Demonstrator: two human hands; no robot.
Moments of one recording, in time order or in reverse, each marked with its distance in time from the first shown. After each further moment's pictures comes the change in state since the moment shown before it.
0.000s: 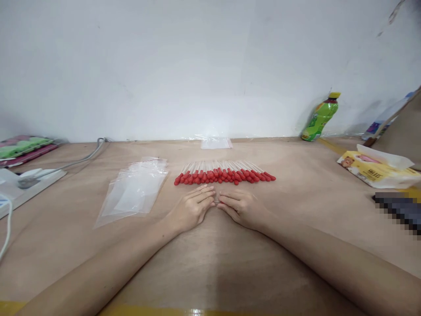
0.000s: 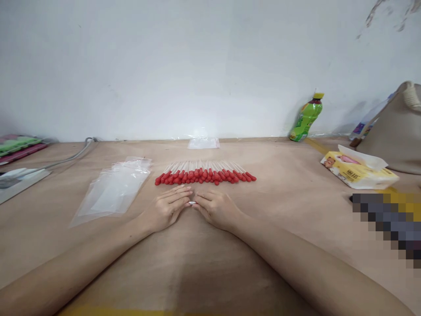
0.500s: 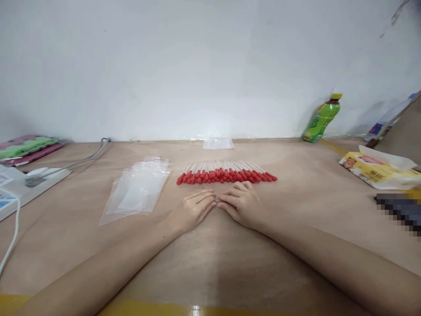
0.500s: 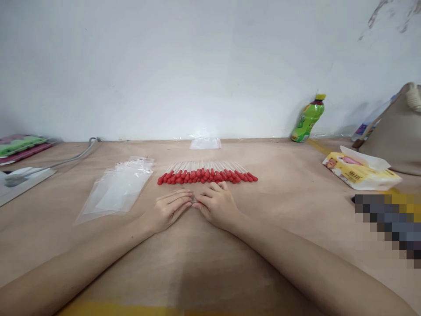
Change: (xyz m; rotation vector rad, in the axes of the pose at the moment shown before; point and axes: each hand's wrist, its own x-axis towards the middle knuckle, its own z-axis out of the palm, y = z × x) left_hand -0.007 0.004 -0.001 -0.045 -0.003 -0.103; right_hand 0.003 -0.003 -0.002 -0.092 -0.052 0.137
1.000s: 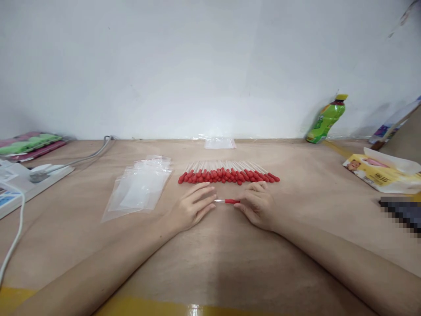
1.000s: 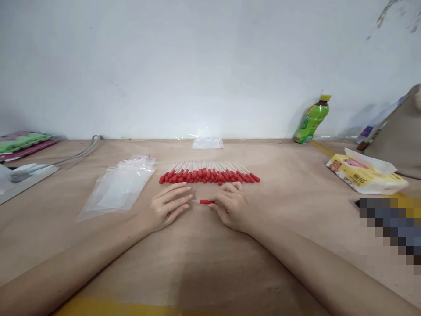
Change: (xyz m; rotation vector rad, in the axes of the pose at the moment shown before) left_hand -0.001 -0.002 -0.013 -0.015 0.046 0.043; right_hand -0.018 0.014 -0.022 0.143 0.060 0.012
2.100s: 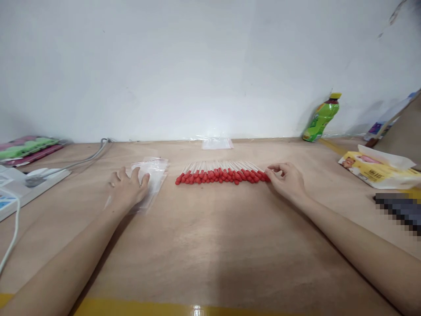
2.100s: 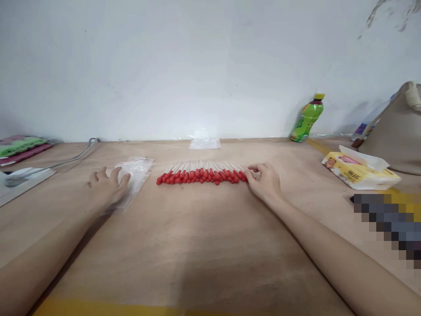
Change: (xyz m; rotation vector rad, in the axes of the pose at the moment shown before) left_hand -0.051 -0.099 -0.069 0.691 -0.235 -1.165; right_hand -0.010 0.083 -0.031 -0.226 0.233 0.693
